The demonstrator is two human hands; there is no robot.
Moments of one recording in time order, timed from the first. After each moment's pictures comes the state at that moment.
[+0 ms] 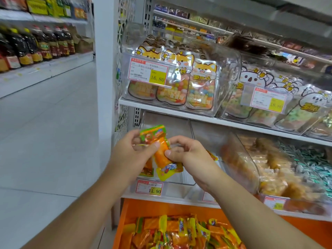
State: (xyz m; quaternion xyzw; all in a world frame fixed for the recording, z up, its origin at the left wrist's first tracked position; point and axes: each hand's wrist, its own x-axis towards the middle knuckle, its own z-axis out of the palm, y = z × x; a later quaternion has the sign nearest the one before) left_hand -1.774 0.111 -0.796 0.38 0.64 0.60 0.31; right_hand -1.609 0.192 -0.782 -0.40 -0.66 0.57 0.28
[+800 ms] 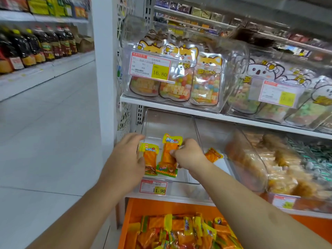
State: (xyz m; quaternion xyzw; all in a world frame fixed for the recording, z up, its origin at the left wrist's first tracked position) left_hand -1.793 0.104 -0.818 0.55 0.74 0.38 0.10; right_hand -1.641 0.239 -0.823 -0.60 -0.67 0.38 0.21
